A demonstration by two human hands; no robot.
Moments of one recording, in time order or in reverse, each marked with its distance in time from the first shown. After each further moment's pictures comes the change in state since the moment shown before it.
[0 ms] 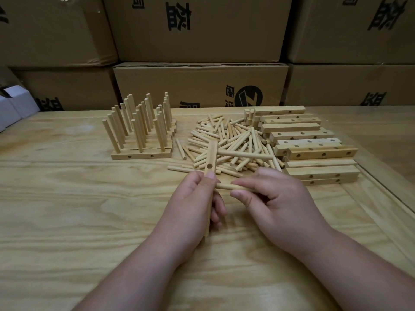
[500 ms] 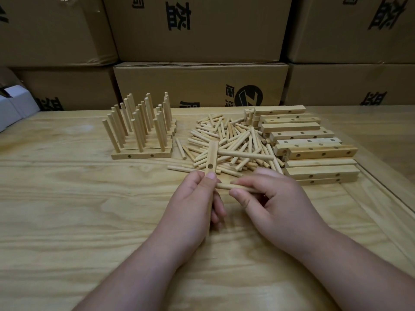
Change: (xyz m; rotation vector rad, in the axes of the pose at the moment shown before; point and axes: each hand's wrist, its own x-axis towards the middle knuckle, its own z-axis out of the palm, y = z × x) left_hand 0.000 -0.002 0.001 0.030 0.012 0.015; right_hand 0.000 -0.001 0.001 0.022 -0.040 0.055
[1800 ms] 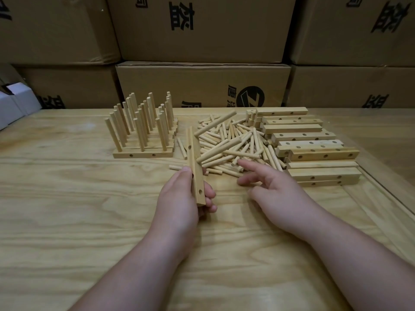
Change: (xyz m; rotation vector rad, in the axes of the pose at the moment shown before) left_hand 0.008 0.003 0.000 -0.267 0.299 -0.059; right_hand 0.019 0.021 0.004 0.264 -0.250 0.558
